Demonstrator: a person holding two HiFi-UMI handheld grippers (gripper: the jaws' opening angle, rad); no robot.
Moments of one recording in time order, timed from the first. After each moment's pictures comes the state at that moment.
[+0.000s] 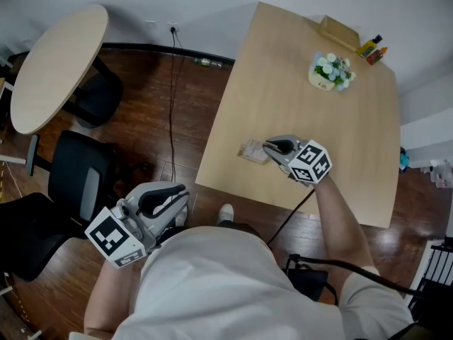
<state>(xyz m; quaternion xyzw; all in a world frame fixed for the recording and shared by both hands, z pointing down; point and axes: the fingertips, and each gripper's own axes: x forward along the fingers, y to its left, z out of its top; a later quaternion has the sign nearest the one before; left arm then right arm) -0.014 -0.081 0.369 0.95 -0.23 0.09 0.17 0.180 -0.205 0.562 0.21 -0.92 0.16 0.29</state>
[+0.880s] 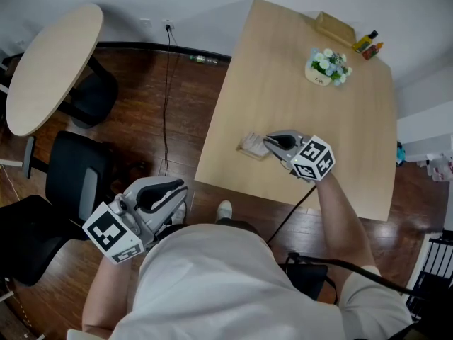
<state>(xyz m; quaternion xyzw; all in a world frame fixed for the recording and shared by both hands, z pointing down) -0.019 -0.086 0.368 0.96 -0.22 0.08 0.17 0.179 -0.202 0.540 0.22 -0.92 0.14 0.28</state>
